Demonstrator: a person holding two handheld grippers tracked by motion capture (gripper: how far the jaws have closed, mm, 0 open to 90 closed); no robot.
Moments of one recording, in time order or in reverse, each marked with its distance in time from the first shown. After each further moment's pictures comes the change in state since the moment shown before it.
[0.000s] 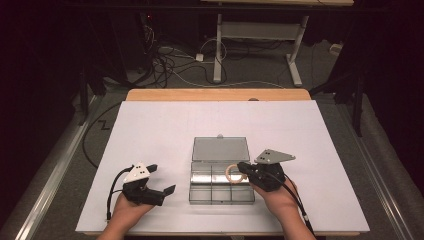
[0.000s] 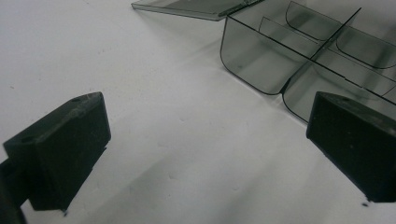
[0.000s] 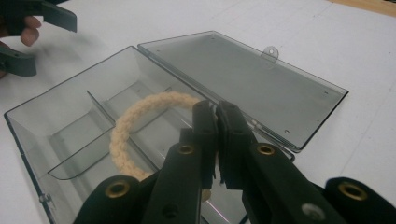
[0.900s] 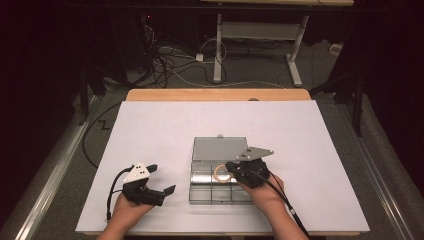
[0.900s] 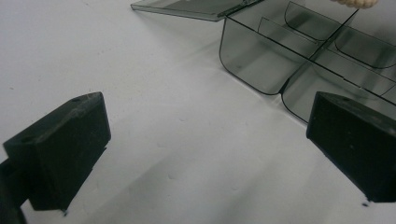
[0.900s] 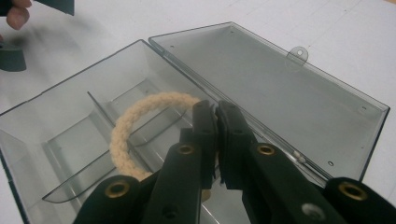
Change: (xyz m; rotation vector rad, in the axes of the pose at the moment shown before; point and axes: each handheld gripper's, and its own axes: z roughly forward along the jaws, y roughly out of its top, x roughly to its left) left arm 0.000 0.000 0.000 -0.001 -0.002 0.002; right arm 0.018 0.018 0.029 0.083 -0.006 -0.051
